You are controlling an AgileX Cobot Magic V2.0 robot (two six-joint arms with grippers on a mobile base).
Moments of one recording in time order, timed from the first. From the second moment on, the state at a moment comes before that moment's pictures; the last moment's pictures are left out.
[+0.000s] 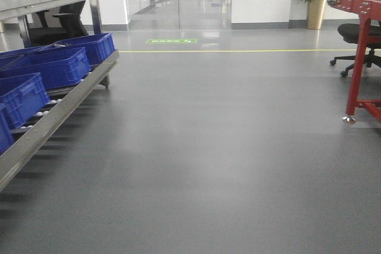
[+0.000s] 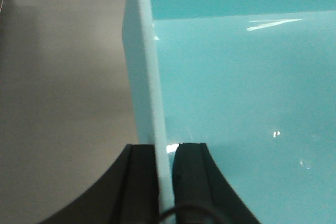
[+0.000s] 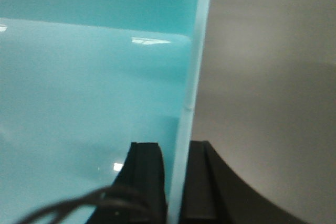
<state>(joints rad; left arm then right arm) -0.33 1.52 -1.99 0.05 1.06 -0.16 0.37 1.51 -1.93 0.02 1.01 0.12</state>
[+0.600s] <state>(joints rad) -0.33 1.52 -1.99 0.05 1.06 -0.16 0.37 1.51 -1.93 0.02 1.01 0.12</state>
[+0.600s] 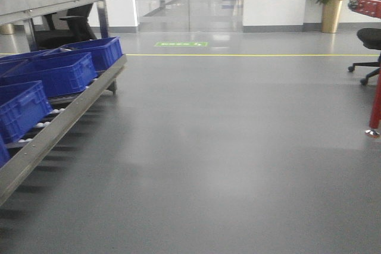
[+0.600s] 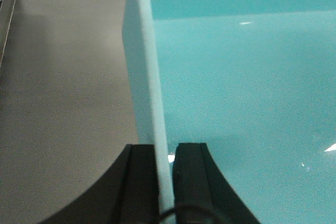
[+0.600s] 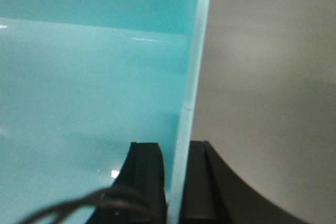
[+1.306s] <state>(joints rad) -0.33 1.52 -1.99 0.05 1.06 -0.16 0.37 1.51 -1.93 0.02 1.01 0.12</state>
